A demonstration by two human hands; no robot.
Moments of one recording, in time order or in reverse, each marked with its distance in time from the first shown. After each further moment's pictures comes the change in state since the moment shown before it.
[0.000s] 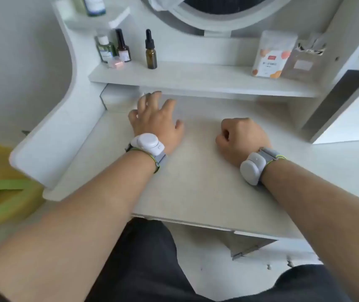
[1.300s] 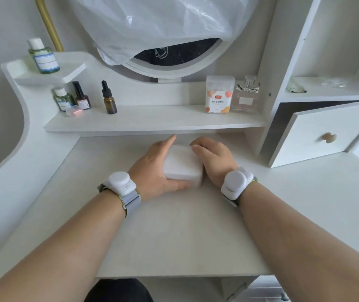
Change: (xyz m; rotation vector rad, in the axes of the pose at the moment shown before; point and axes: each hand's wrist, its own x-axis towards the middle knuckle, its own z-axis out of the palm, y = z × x) left_hand 0.000 0.046 -0.003 -0.469 -0.498 0.261; right_hand 0.013 0.028 -0.006 0.695 0.015 0.243
